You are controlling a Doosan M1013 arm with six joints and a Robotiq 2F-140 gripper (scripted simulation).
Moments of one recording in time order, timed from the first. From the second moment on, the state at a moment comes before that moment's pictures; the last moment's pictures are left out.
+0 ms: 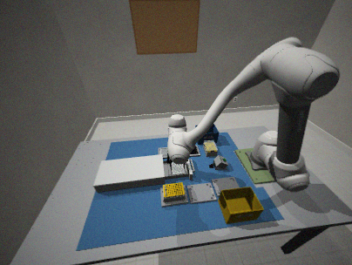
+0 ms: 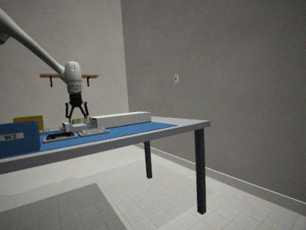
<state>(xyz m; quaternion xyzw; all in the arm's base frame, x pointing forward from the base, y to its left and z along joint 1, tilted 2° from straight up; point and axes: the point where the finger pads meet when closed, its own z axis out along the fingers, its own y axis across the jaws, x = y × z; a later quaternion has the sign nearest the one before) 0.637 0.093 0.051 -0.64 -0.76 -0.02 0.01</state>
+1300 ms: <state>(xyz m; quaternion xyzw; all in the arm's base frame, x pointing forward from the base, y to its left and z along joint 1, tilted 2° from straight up) 0.637 0.093 0.040 -0.64 -0.76 -0.02 0.01</state>
